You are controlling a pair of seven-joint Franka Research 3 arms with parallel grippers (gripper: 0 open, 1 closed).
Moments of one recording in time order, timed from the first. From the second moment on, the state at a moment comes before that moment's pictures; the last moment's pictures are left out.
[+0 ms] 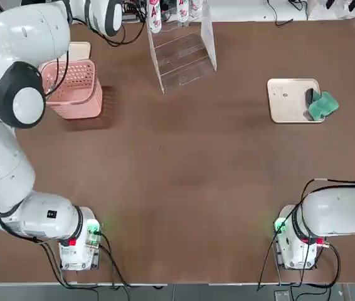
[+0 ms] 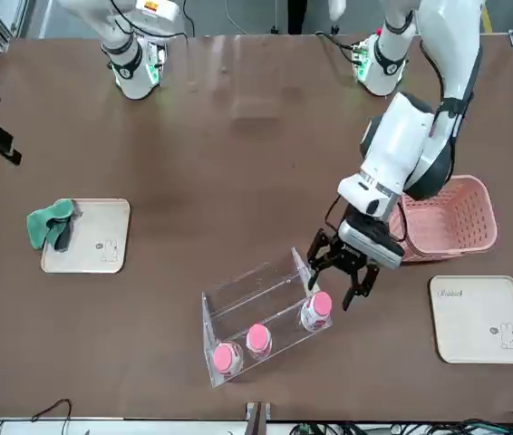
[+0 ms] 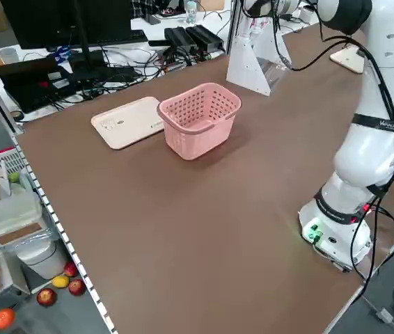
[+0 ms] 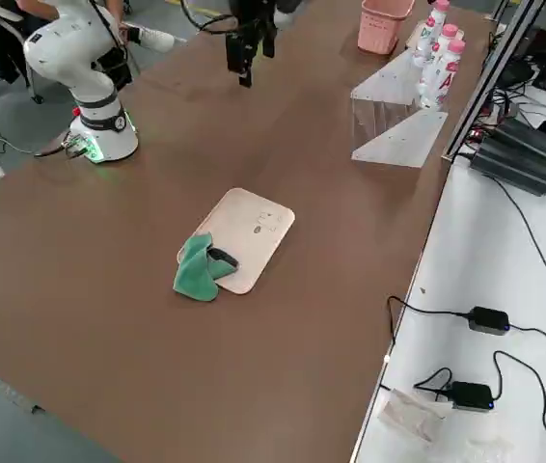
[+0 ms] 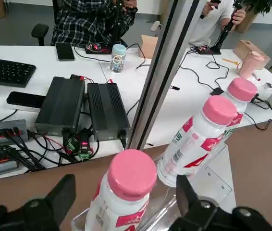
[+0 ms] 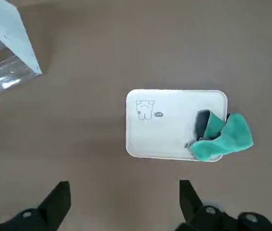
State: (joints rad) left arm -0.11 0.42 -0.39 -1.70 0.11 3.04 -0.20; right arm -0.06 0.00 -0.16 -1.59 0.16 1.56 -0.26
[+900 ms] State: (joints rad) left arm -0.11 0.45 -0.38 -1.72 0.18 3.16 -0.21; right arm -0.41 0.30 -0.17 -1.63 0.44 1.57 -0.86
